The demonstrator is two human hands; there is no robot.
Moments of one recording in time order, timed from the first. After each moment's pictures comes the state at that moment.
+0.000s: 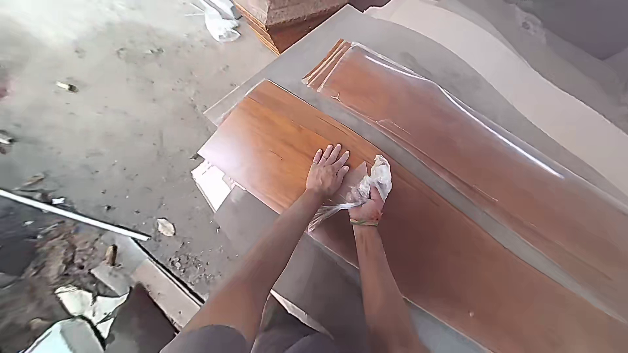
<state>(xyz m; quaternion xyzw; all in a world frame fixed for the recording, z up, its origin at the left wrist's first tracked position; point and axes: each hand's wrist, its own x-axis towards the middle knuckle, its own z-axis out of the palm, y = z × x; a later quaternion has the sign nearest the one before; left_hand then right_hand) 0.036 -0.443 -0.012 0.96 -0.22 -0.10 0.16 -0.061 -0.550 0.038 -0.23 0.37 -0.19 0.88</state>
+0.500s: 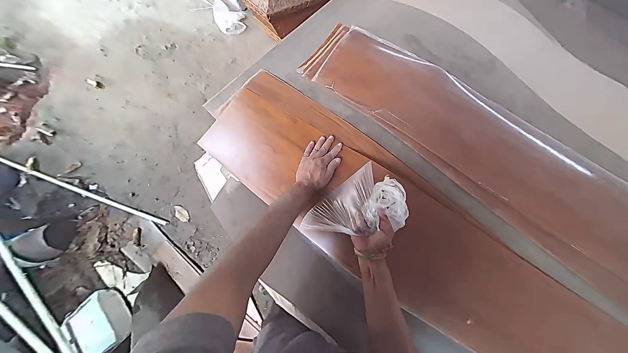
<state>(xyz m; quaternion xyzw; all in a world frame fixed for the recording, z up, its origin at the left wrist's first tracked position) 0.038 -0.440 -0.022 0.96 -0.25 -0.04 0.15 -0.142 -0.588 0.055 -0.13 0.23 -0.13 0.96</state>
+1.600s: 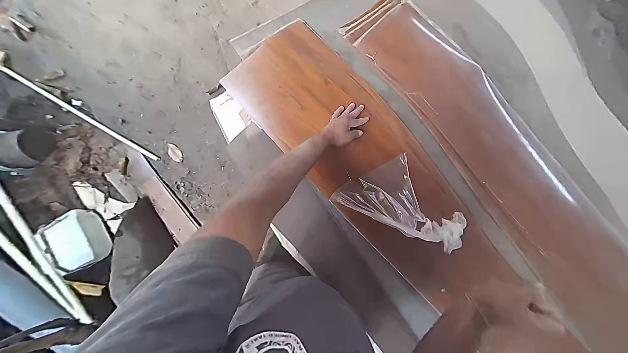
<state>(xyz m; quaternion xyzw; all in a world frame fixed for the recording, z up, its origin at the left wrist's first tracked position) 0.060 -0.424 -0.006 0.88 -0.25 -0.19 0.35 -0.264 -0.750 0.182 -0.75 0.38 -0.40 0.36</state>
